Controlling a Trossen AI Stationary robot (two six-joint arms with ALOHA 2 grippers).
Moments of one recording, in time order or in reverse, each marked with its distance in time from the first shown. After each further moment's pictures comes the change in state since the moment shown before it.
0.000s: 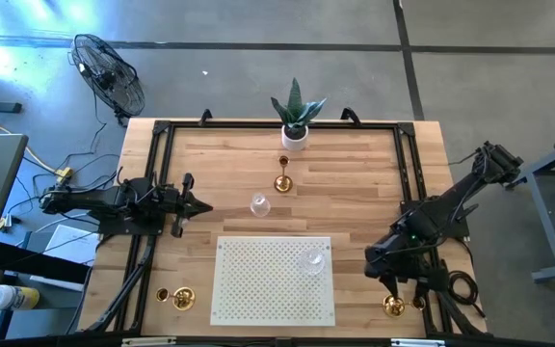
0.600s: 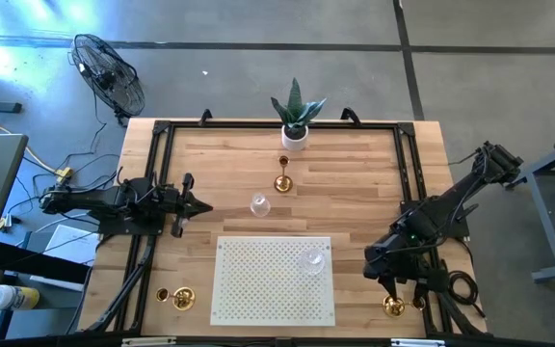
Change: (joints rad) left arm 0.000 0.000 0.000 0.000 0.000 0.000; right arm 0.000 0.000 0.000 0.041 -0.011 0.024
